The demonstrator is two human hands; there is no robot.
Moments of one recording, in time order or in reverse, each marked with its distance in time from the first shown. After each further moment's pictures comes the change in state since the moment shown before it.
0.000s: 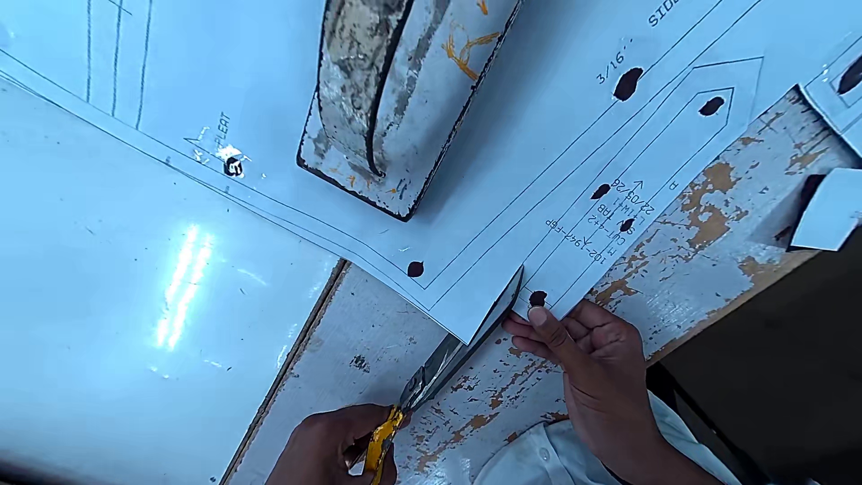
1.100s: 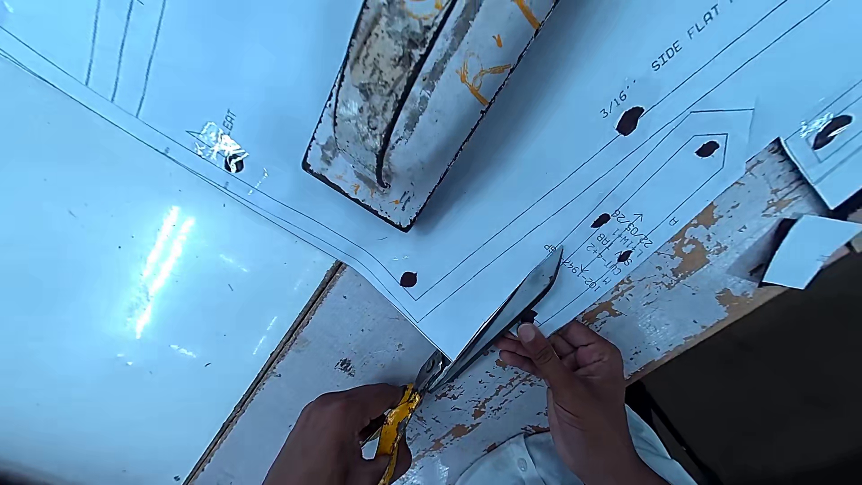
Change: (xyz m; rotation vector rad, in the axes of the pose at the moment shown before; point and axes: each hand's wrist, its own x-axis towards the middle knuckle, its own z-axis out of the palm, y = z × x) left_hand 0.023 0.026 0.010 0.054 0.088 0.076; right_hand 0.000 0.000 -0.001 0.037 0.027 0.034
